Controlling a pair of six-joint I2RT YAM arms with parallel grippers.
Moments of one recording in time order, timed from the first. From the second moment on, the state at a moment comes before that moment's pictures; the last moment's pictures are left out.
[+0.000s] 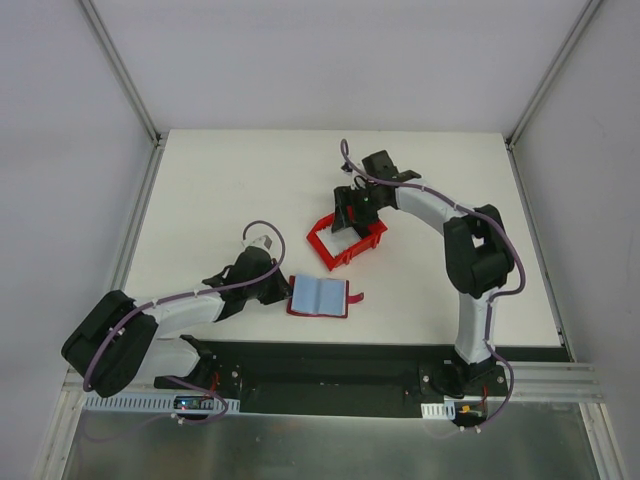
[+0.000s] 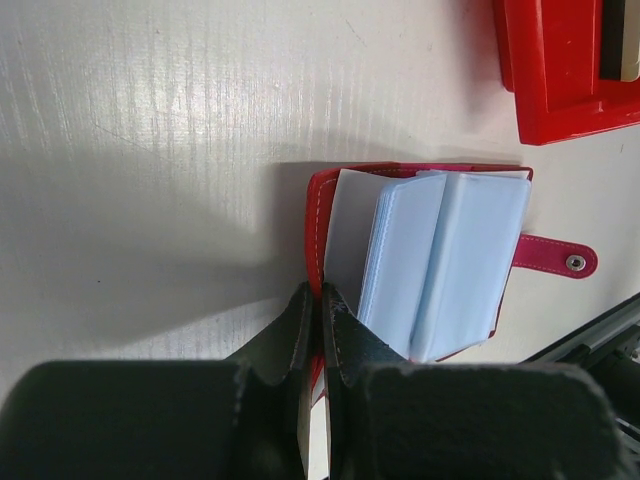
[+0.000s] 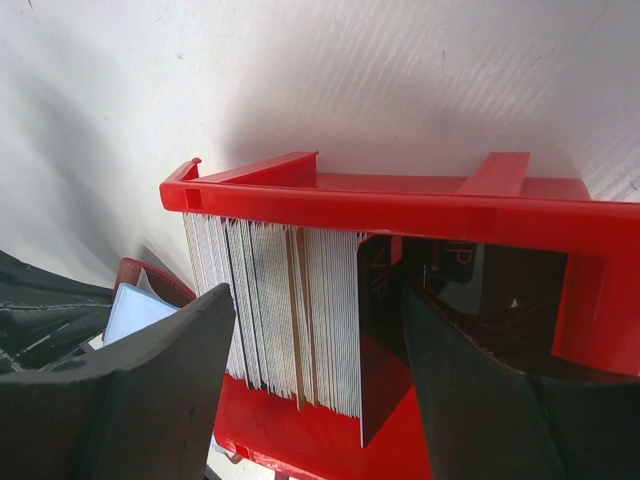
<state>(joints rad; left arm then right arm) -0.64 1.23 0.36 0.08 0.10 -0.91 0.48 2.01 1.52 -0.55 -0.46 0.18</state>
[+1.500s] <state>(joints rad) -0.64 1.27 0.35 0.14 0.17 -0.91 0.45 1.72 1.44 -0.50 -0.33 0.17</state>
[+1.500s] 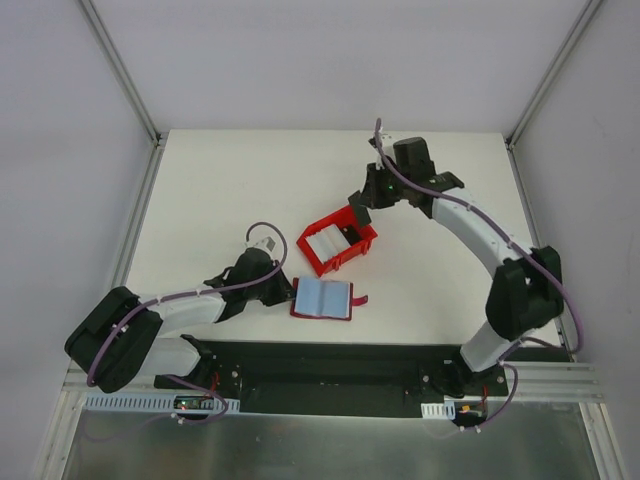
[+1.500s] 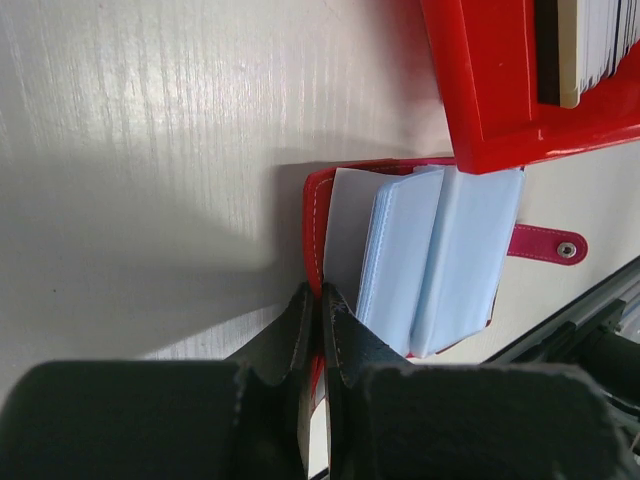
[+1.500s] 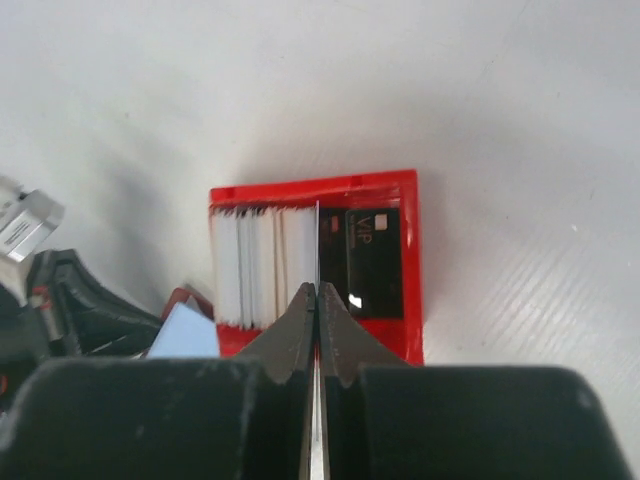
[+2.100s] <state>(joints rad) -0.70 1.18 0.23 0.20 0.17 -1.10 0.78 1.24 0.54 0.10 -0.27 0.85</state>
